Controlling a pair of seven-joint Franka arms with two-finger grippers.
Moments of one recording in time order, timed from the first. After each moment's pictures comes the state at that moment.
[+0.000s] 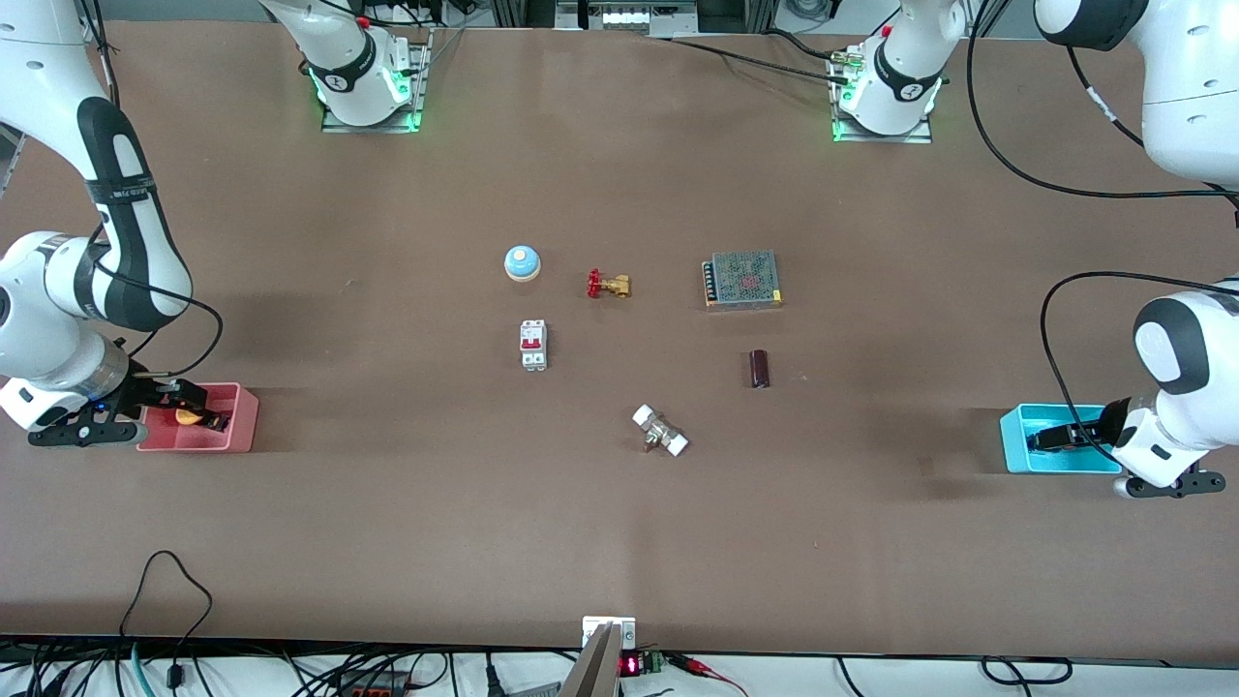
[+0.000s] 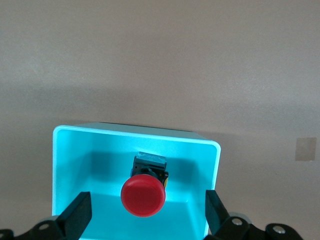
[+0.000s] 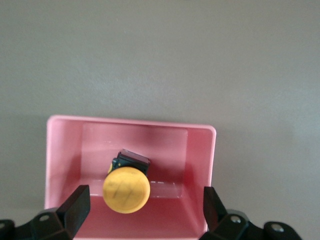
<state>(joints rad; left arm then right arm) 0.20 0.72 0.05 -1.45 -0.02 2.15 0.15 -0.21 0.56 -0.02 -1.76 -0.12 2.44 -0.25</state>
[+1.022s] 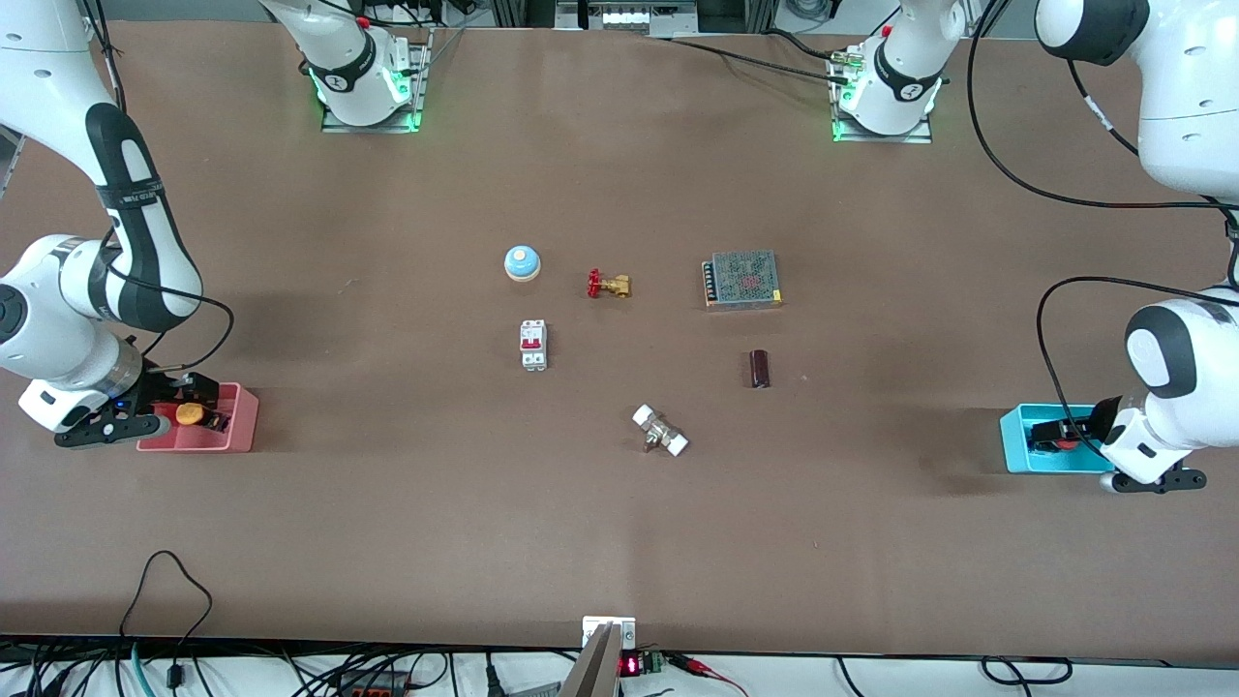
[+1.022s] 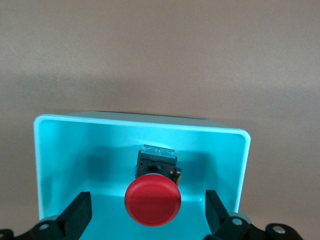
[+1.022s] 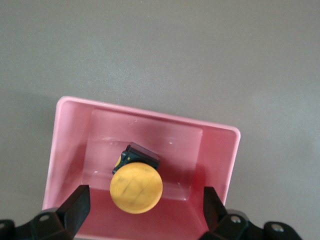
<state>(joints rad) 0.22 0.77 0.05 -1.46 -0.02 2.15 0.19 -0.21 0.57 -0.01 -1.78 -0.12 2.45 -0.34</state>
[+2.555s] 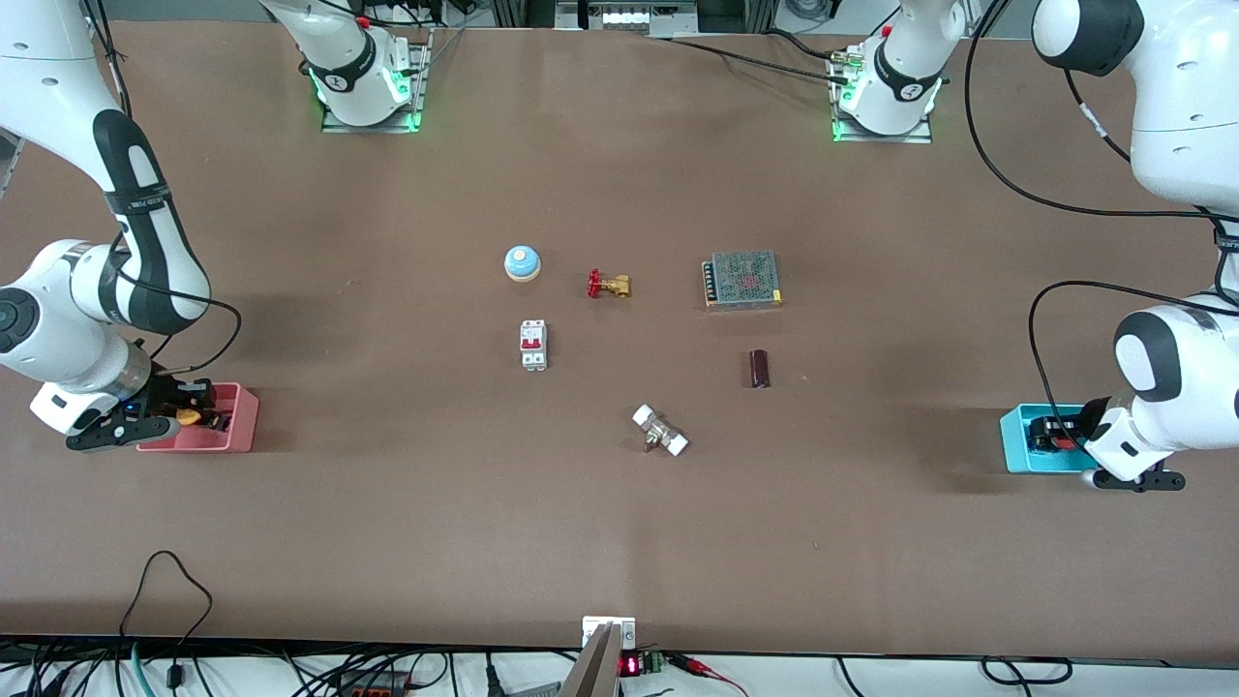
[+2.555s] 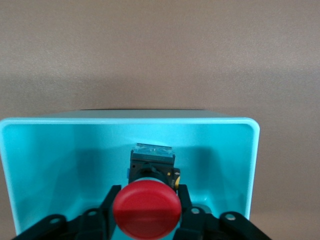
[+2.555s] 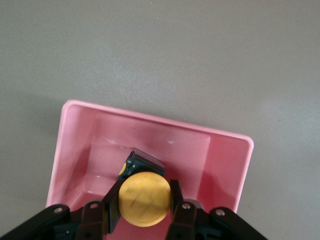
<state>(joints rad) 0.22 0.80 0.05 -1.45 -0.02 2.15 0.27 -0.21 0.59 -0.01 -1.78 -0.12 2.47 -0.36</state>
